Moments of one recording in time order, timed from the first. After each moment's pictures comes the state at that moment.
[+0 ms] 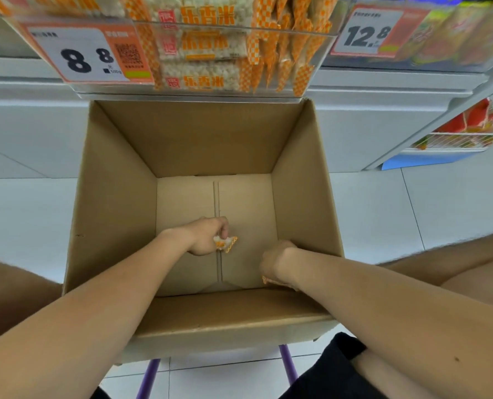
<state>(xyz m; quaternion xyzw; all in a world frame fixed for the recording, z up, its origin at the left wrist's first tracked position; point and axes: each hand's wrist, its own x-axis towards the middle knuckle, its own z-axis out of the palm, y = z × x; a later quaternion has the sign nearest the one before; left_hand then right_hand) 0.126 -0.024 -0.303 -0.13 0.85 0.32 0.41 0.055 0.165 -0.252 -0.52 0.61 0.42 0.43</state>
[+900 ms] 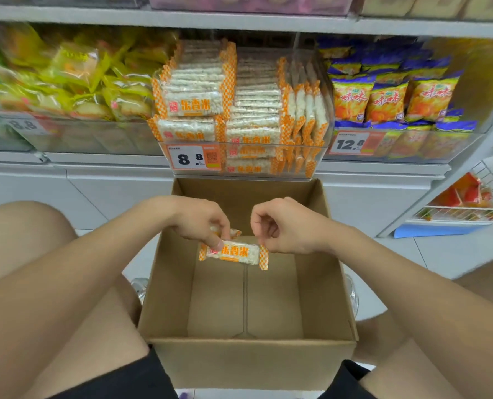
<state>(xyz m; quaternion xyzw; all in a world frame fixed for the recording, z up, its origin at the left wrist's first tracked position) 0.144 -0.086 -0.032 -0.06 0.91 0.21 0.34 0.026 0.122 -0.043 -0.55 0.76 -0.20 0.28</state>
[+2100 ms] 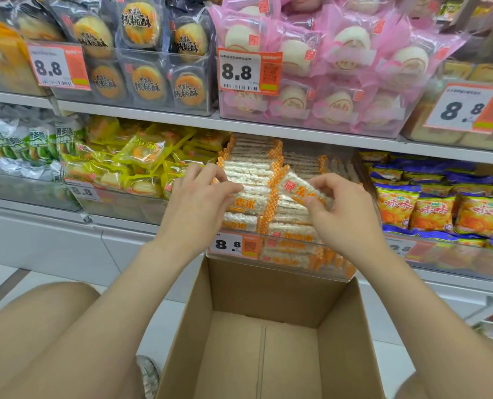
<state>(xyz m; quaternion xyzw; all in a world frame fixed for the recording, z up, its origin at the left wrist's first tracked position) 0.128 -0.165 0.030 -0.18 0.92 0.01 -0.34 -0.032 0.035 0.064 -0.37 0.86 -0.35 -0.05</state>
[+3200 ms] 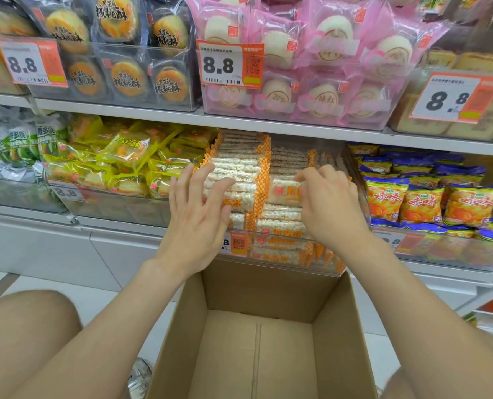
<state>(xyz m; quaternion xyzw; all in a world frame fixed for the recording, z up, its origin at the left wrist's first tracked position) 0.121 -0.142 -0.002 -0.20 0.92 0.03 -0.33 -0.054 0.023 0.050 -0.41 0.89 -0.17 -0.14</state>
